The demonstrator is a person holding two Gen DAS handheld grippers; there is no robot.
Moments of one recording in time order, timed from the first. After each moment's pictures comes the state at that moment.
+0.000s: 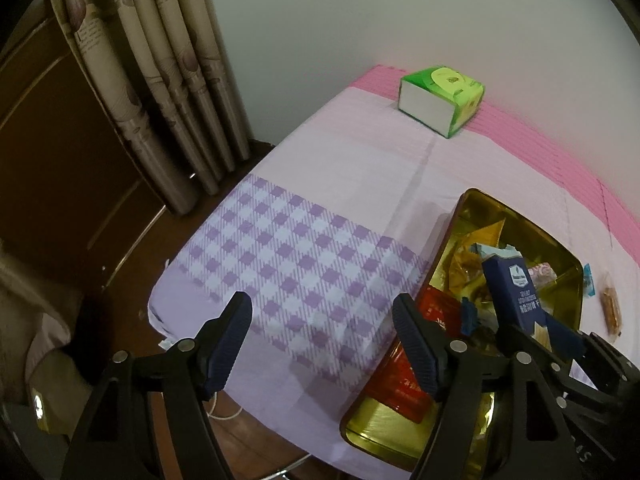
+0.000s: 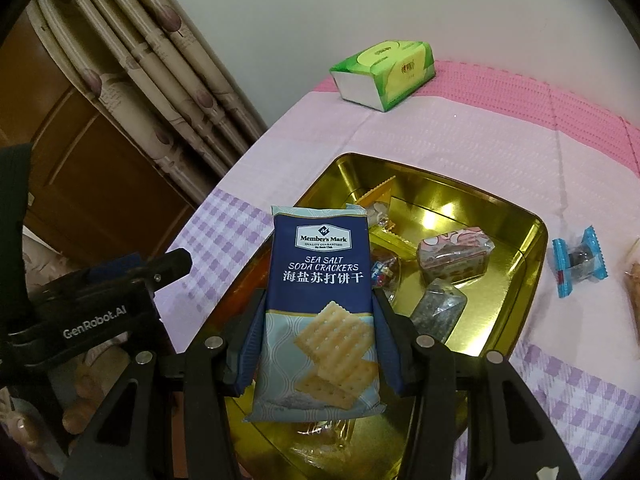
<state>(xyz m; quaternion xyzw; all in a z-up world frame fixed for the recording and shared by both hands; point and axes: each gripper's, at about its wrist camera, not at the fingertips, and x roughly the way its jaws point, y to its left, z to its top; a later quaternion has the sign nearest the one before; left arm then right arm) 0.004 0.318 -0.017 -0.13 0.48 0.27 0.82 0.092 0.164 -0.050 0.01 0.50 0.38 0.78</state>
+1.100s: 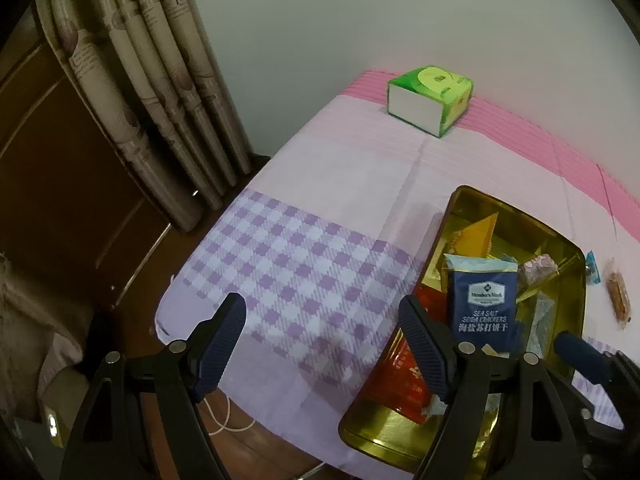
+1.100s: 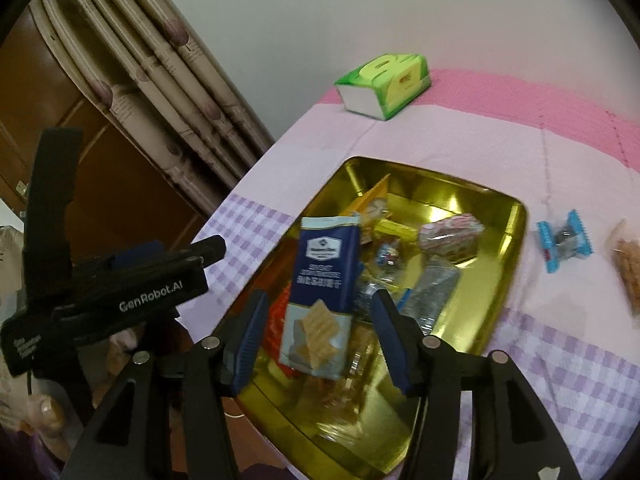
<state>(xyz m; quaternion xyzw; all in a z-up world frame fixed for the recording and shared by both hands) 0.006 0.303 -0.013 -0.09 0.47 0.27 0.83 0.069 0.134 -0.031 0.03 0.48 0.39 0.79</state>
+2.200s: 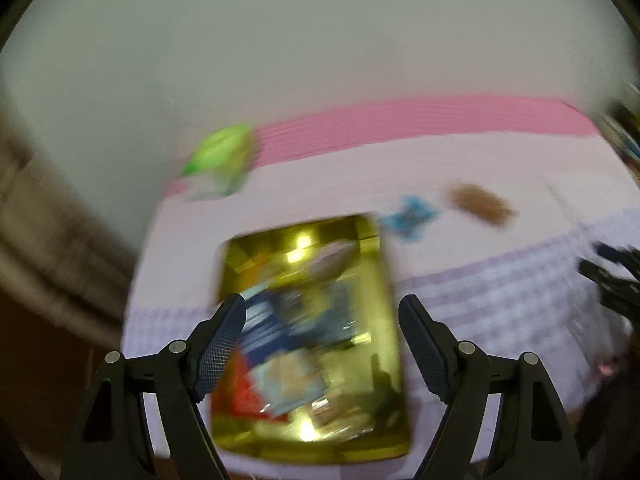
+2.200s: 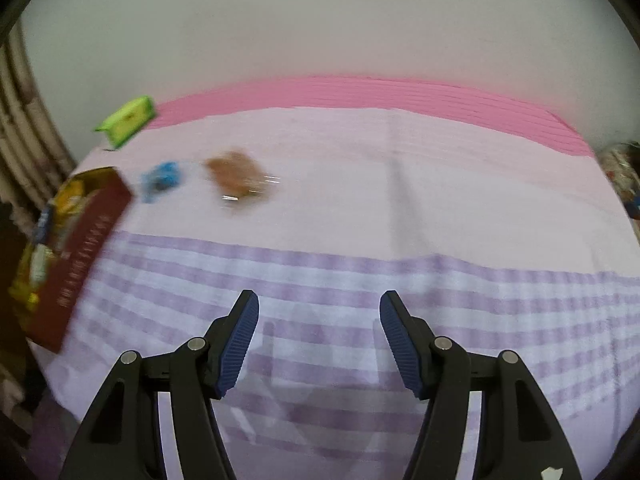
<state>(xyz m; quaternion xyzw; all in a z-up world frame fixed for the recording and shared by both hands) 0.034 0.130 0.028 0.11 0.45 -0.02 0.89 0.058 -0.179 -0.087 0.01 0.45 0.09 0.89</state>
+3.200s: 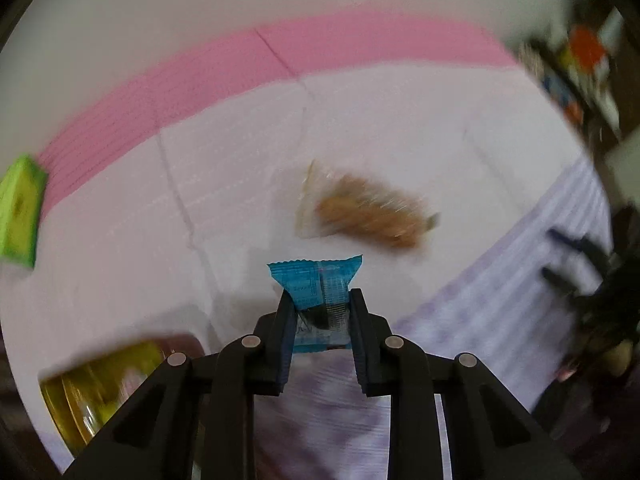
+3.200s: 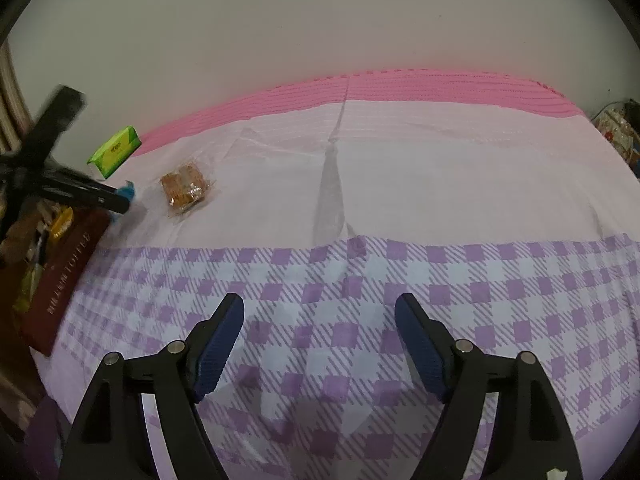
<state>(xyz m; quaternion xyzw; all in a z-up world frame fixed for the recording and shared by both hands) 0.164 0.031 -0.049 0.06 0.56 -0.21 0.80 0.064 -0.233 -0.105 0.08 0.42 0.12 0.89</state>
